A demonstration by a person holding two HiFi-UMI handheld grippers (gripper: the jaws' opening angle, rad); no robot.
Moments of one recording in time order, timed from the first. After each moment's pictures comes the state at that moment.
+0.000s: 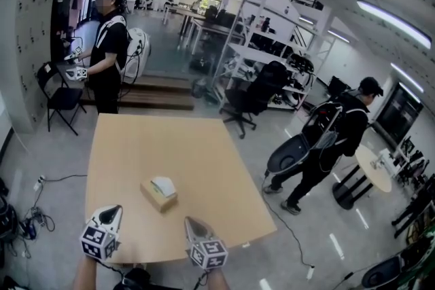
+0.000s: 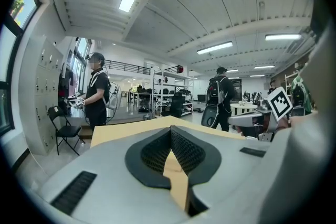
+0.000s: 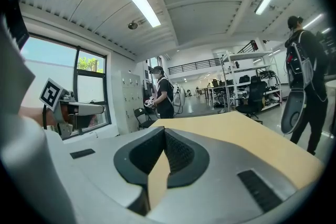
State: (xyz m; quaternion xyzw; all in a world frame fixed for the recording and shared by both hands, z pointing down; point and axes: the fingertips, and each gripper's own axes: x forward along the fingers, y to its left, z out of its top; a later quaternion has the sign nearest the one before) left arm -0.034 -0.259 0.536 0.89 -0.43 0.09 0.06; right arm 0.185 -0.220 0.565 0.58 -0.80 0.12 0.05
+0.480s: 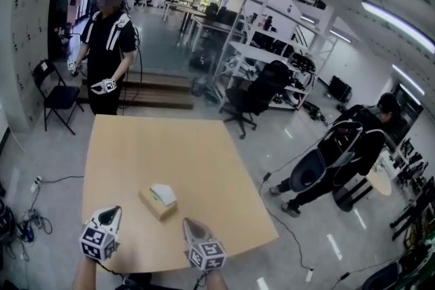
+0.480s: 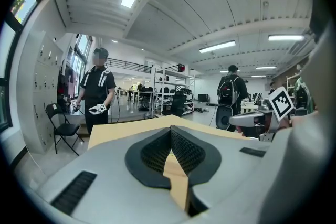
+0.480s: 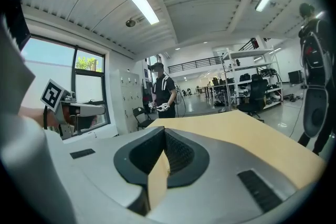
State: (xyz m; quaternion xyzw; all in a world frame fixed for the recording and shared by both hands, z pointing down) left arm -0.033 -0.308 0.555 0.89 -0.43 0.09 0.07; right arm 0.184 -0.265 0.577 0.58 -0.81 0.12 0.05
